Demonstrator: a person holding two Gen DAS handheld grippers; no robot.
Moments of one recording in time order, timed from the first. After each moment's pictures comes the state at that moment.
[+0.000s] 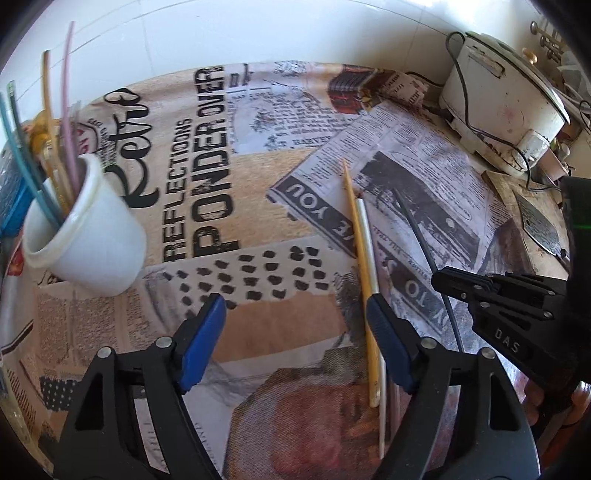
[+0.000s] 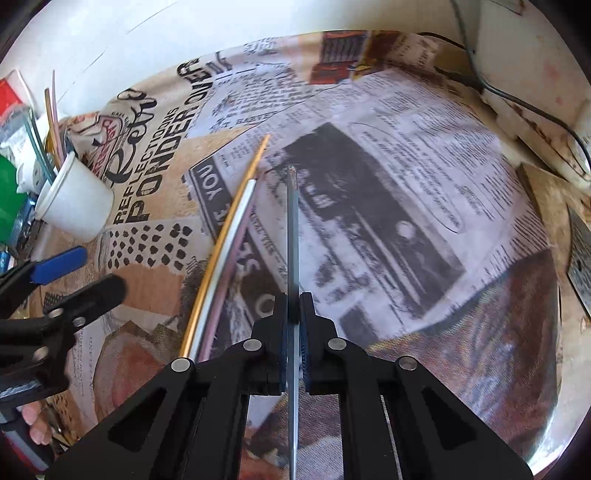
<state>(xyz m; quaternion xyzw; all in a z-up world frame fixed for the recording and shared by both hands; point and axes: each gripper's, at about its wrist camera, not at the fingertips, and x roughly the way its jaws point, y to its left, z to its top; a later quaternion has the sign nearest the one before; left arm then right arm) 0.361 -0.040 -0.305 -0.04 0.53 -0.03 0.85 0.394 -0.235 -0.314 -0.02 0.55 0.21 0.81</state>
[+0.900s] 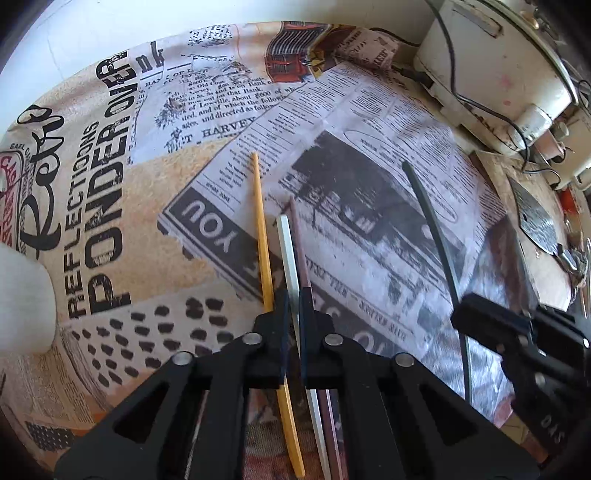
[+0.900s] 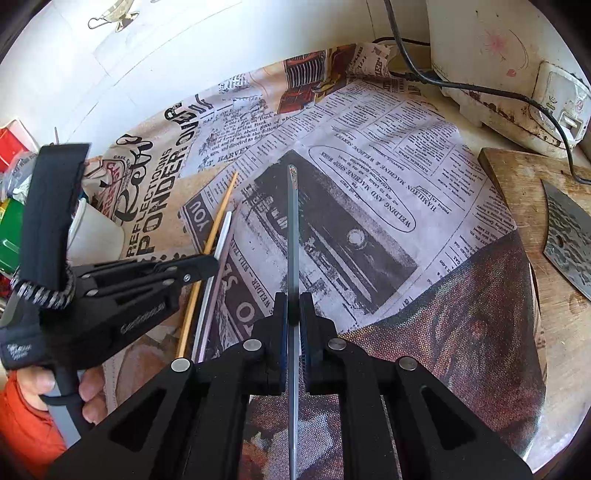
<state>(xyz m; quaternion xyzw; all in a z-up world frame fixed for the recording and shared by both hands) 0.430 -0.093 -0.336 -0.03 0.58 -0.08 0.81 0.393 -0.278 -0.296 0.06 0.53 0.21 0.82</state>
